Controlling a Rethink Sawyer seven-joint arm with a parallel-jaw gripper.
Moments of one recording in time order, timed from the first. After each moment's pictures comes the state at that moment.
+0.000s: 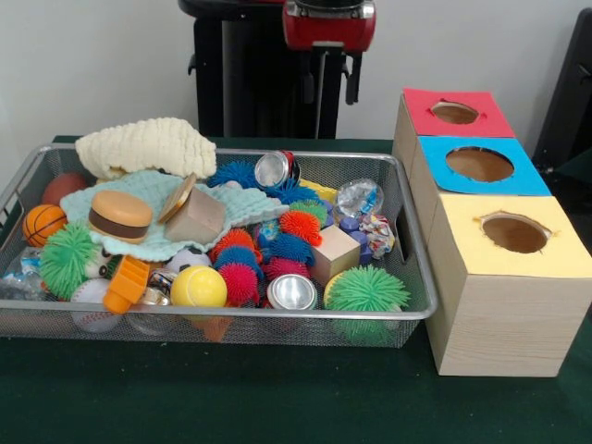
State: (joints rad) arm -0.43 -0.95 0.25 2.10 -0.30 0.44 1.87
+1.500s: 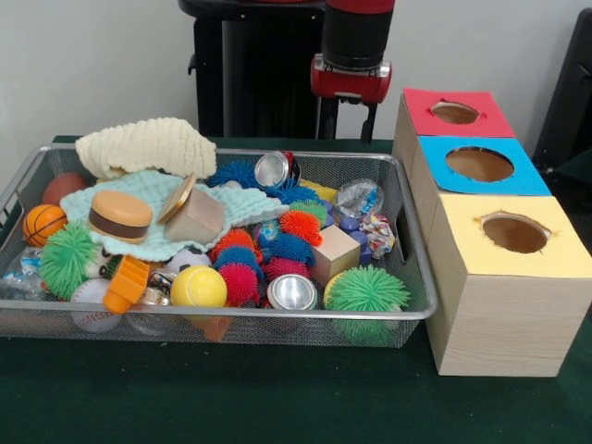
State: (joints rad) arm -0.20 -0.69 0.02 2.12 -0.22 0.16 1.95
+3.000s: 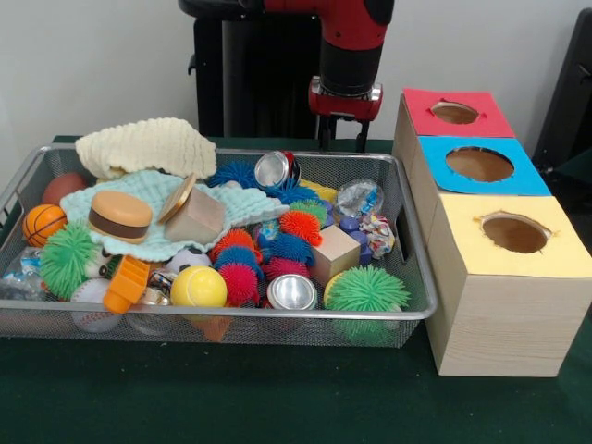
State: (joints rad) arm -0.19 -0.52 0.00 2.12 -0.22 0.11 1.95
